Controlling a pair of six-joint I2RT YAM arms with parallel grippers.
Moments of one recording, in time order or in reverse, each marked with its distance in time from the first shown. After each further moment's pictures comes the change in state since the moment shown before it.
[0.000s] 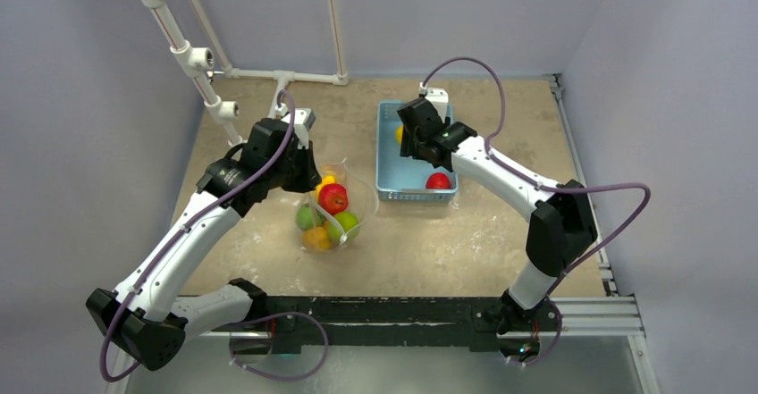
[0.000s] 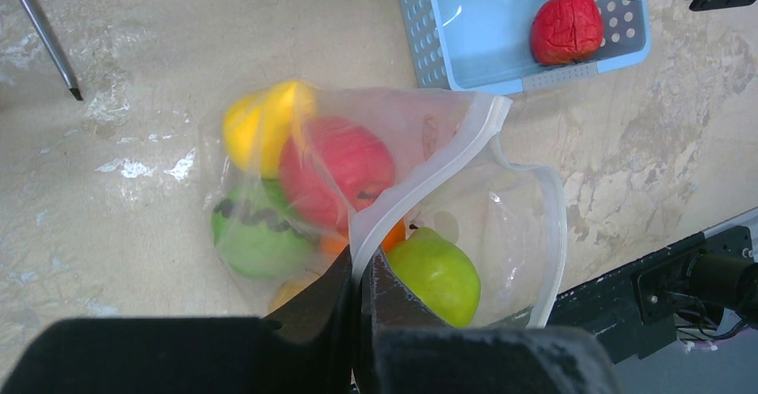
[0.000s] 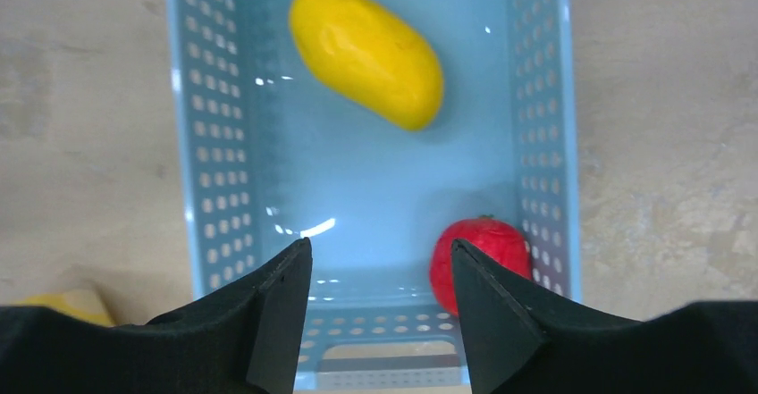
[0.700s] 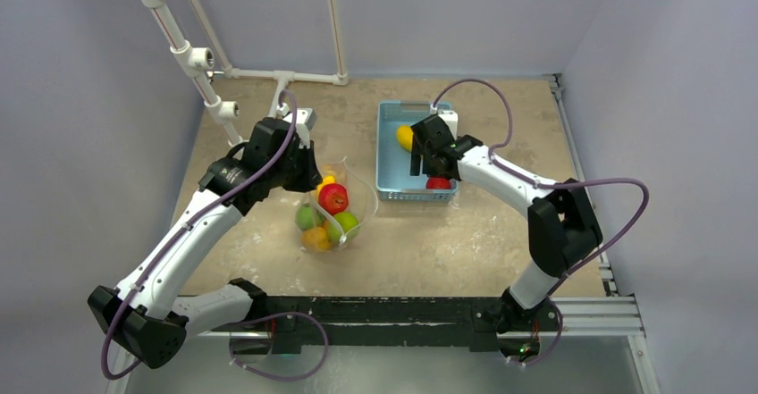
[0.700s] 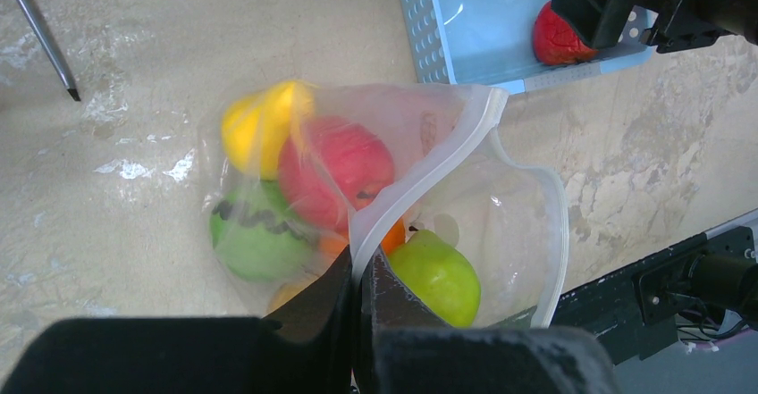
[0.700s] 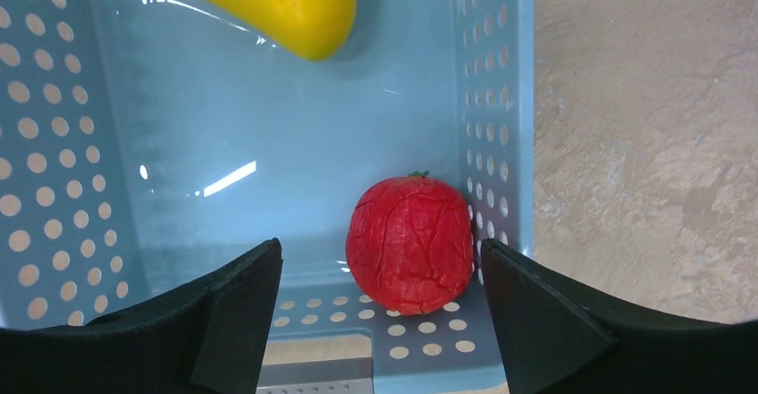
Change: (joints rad) left arm 0.000 0.012 0.000 0.005 0.000 0.000; right arm -0.081 -0.026 -0.212 0.027 -0.058 -0.047
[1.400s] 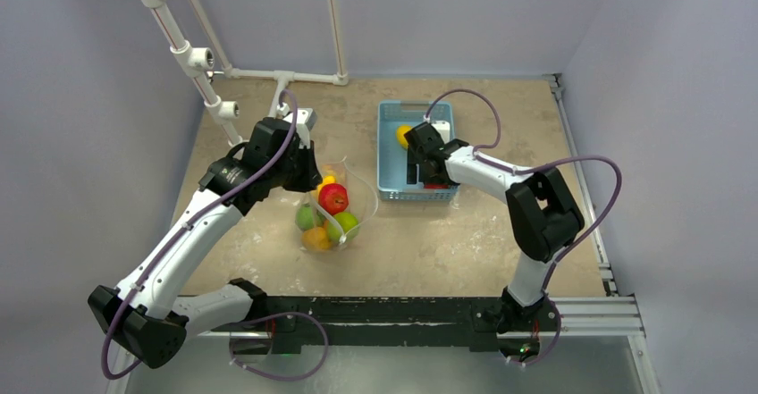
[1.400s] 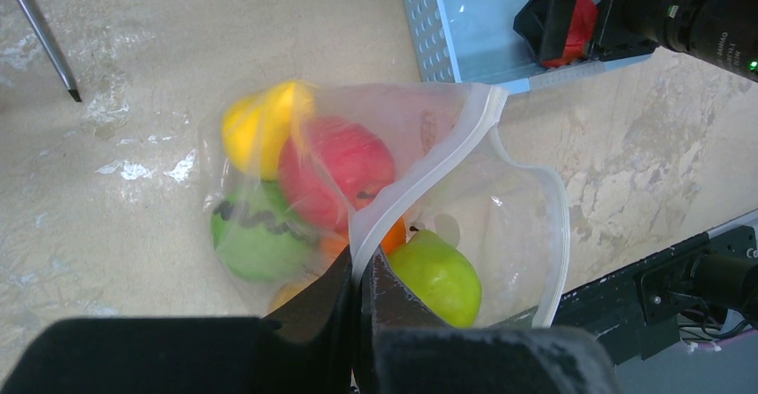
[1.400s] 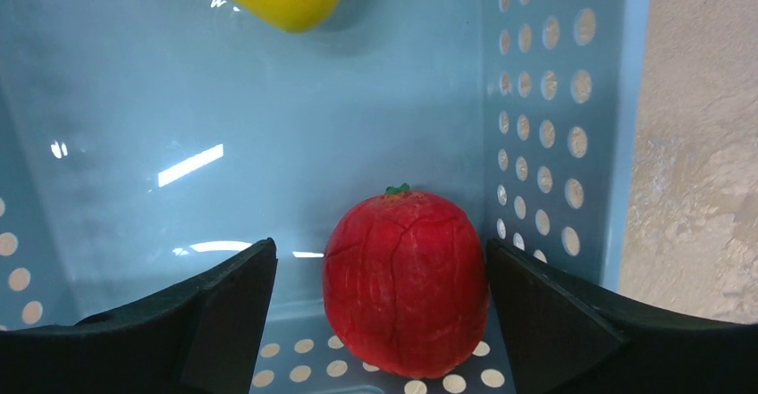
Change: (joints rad) left arm 0.000 0.000 0.000 0.000 0.000 0.008; right arm 0.000 0.121 -0.019 0.044 -0.013 0.001
